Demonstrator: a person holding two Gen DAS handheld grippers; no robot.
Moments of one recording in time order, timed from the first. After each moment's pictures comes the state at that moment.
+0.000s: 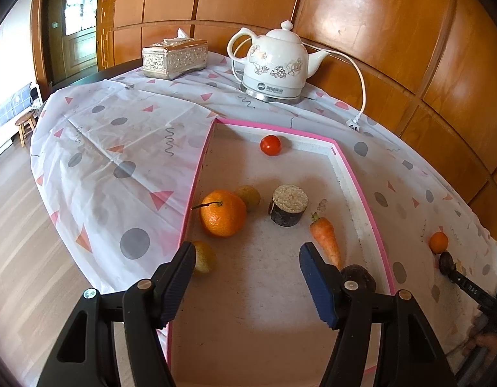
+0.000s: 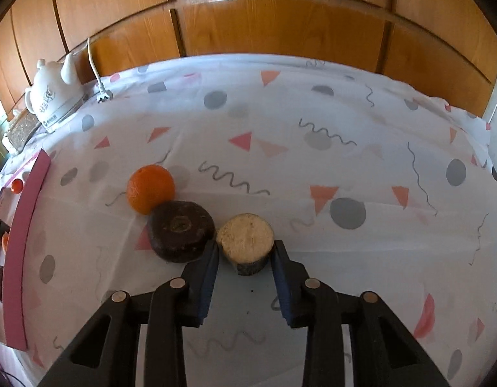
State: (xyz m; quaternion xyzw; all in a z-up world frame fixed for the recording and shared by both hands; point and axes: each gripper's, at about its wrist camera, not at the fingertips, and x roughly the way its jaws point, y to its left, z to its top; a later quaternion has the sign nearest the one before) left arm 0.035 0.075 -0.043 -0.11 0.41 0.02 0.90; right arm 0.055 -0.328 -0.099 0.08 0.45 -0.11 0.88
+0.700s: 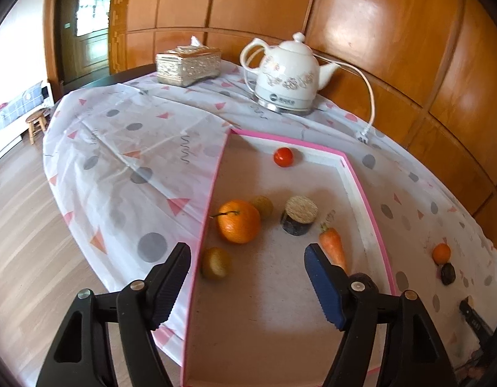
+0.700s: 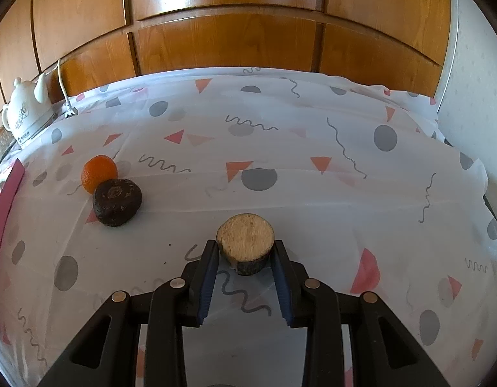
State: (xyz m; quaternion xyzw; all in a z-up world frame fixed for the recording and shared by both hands) left arm 0.027 0.086 -0.034 -0.12 0.40 0.05 0.91; right arm -0.002 -0.353 -0.093 0.08 0.41 -0.20 0.89
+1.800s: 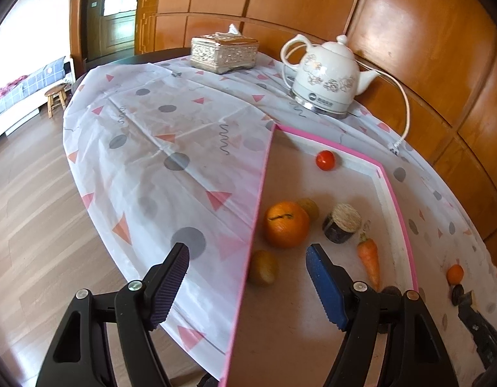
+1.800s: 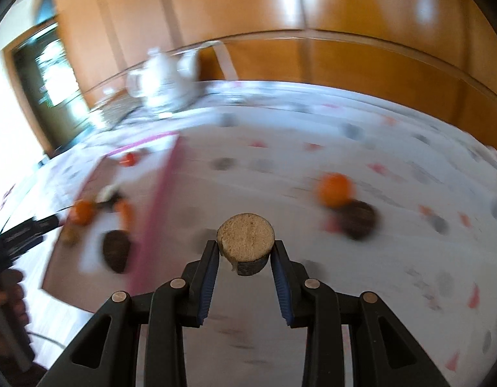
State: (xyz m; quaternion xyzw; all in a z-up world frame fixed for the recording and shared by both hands) left arm 0.032 0.123 -0.047 -0.16 0.41 0.10 0.89; right arm 0.030 -0.191 -0.033 0.05 0.41 0.07 0.91
